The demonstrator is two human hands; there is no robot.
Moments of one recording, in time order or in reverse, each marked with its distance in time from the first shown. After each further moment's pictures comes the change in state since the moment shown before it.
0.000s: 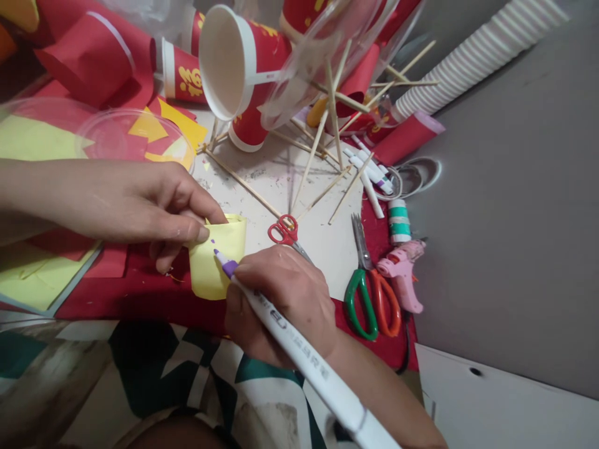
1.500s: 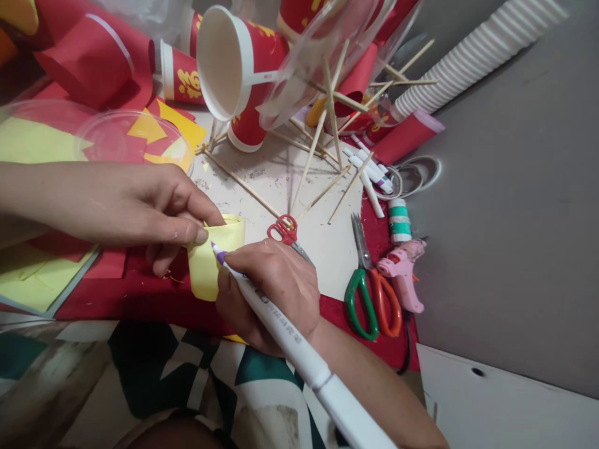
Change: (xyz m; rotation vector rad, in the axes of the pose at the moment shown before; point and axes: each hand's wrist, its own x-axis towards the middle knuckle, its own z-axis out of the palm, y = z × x) left_hand -0.002 0.006 0.000 0.080 -0.034 0.074; right_hand -0.002 0.003 0.012 -0.010 0.072 -0.011
